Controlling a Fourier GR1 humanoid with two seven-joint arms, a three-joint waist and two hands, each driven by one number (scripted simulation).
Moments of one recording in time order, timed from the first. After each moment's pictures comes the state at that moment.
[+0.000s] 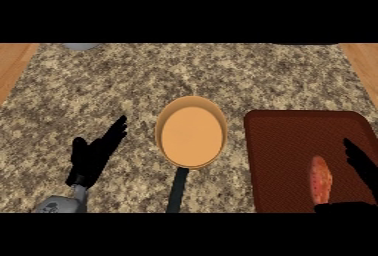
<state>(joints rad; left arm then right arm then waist) -0.07 0.26 -0.20 -1.39 0.15 -0.04 0.14 0.24 -0.59 0.07 -1.70 -0.08 -0.08 0.33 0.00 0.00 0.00</state>
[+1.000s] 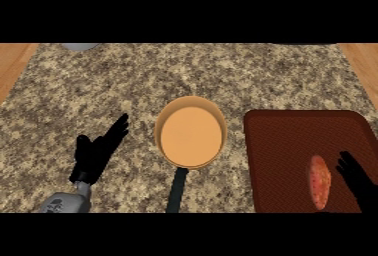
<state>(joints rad) -0.09 0.20 -0.14 -1.36 0.08 -0.09 0.13 0.24 -0.39 -0.10 -1.37 -0.17 0.14 -0.12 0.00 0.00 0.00</state>
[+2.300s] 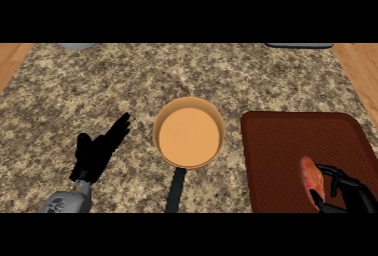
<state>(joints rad) -0.09 0.18 -0.12 -1.37 0.06 -0.12 0.15 0.10 -0.33 -0.15 -1.02 -0.11 0.25 -0.52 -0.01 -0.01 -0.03</state>
